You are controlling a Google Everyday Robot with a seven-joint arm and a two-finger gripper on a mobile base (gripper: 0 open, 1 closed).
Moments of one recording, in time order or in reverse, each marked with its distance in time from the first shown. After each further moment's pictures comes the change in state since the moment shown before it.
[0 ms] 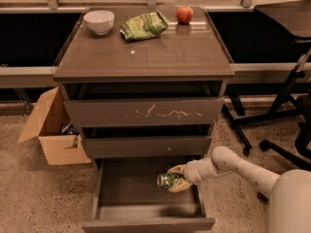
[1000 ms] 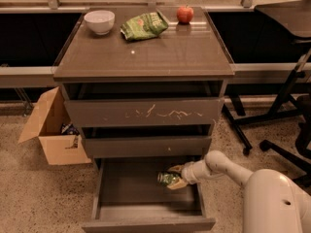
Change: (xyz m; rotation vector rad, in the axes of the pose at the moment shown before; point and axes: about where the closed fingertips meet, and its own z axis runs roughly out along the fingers) arm 0.072 -0.040 0.047 0.073 0.051 0.091
